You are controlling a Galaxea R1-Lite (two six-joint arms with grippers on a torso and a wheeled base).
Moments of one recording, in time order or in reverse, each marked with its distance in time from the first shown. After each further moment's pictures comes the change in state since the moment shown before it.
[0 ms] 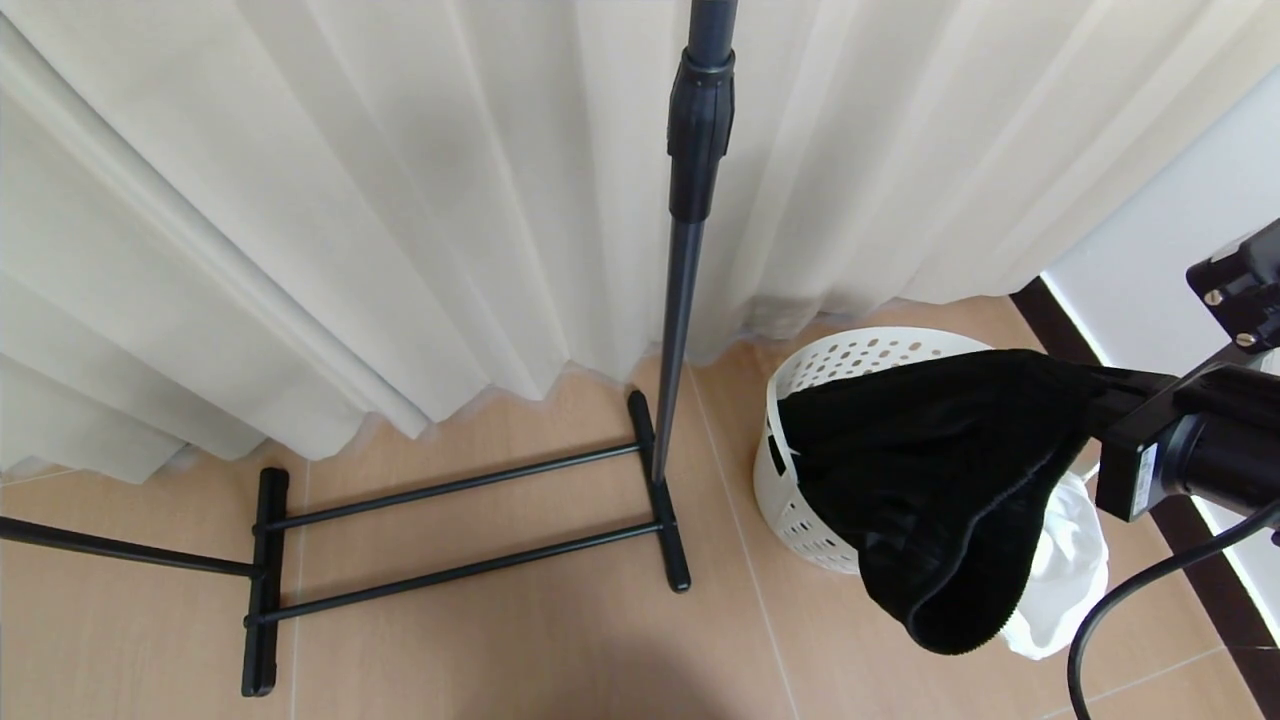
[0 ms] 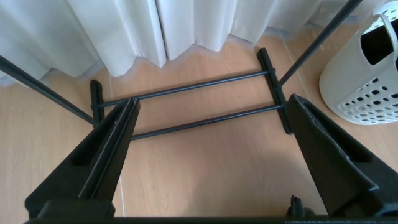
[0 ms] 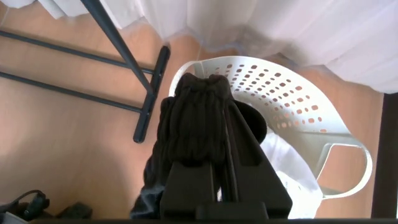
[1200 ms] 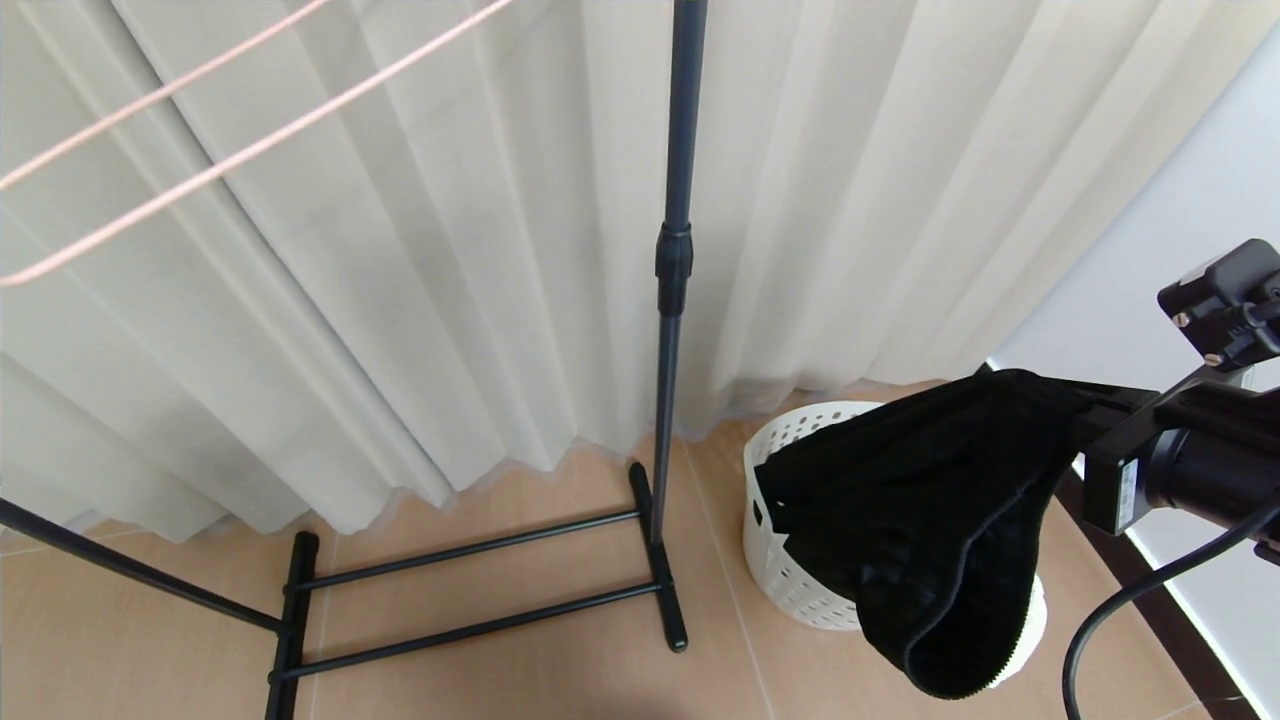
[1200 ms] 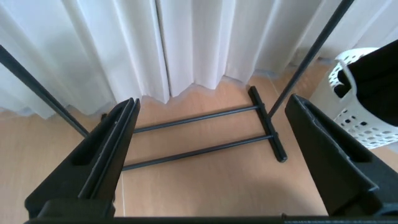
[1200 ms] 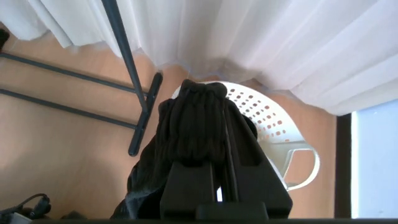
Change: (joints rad) left arm 0.000 0.000 0.000 0.000 -0.001 -0.002; right arm 0.000 0.019 0.020 -0.004 -0.010 -0.003
